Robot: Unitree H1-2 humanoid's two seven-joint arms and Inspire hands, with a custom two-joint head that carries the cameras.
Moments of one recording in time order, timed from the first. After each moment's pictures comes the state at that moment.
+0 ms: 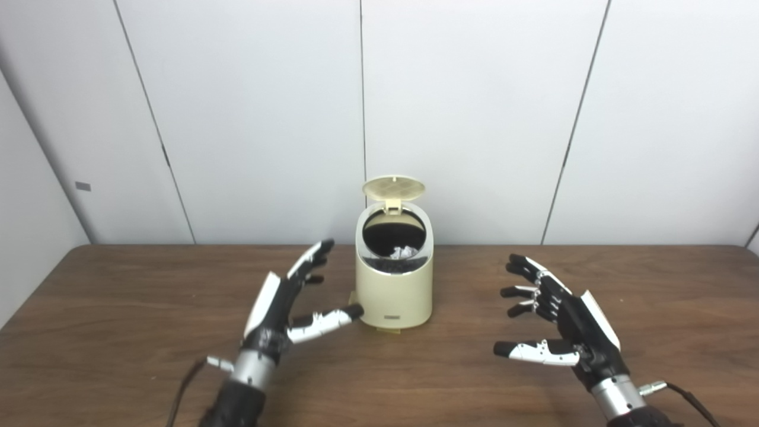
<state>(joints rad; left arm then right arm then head) -0.35 0.19 -0.08 0.09 0.27 -0.12 -0.05 -0.19 -0.20 -0.03 0.08 -0.06 -0.19 0.14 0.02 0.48</state>
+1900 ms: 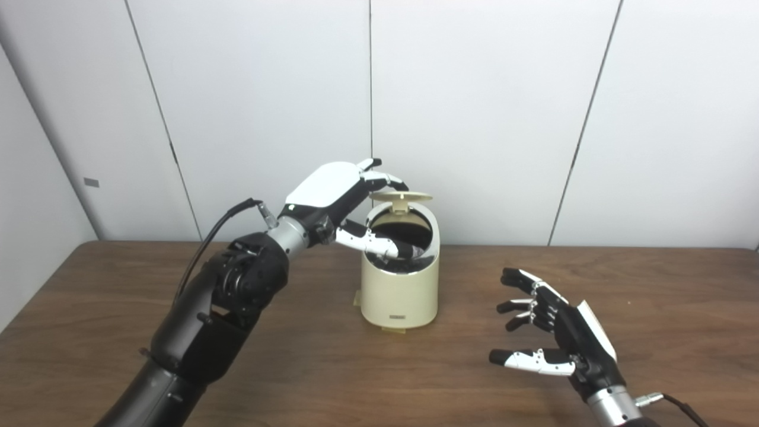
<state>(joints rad) -0.73 0.37 -0.32 0.07 0.60 -0.01 -0.34 -0.18 -0.18 0.00 0.05 -0.09 -0.16 0.13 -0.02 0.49</state>
